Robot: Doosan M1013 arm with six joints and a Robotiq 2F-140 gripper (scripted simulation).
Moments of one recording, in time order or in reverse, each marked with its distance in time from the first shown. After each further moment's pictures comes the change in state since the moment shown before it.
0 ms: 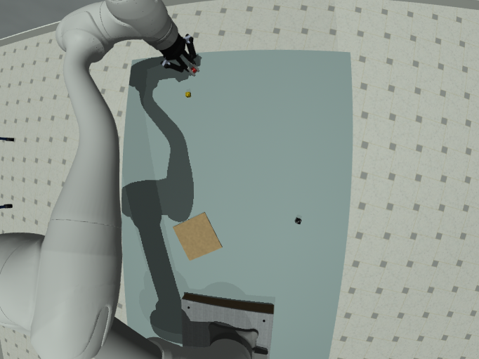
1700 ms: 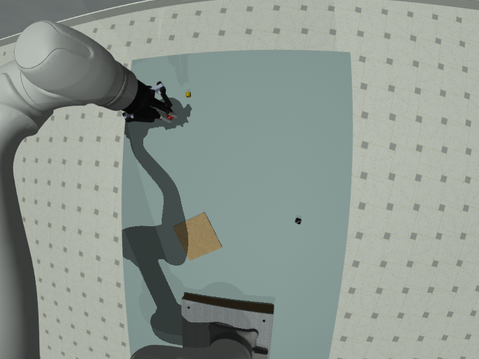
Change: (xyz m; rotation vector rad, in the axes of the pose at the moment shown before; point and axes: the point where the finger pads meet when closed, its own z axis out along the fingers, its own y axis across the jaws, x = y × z) arm 0.131 0.158 -0.142 -0.010 0.009 0.183
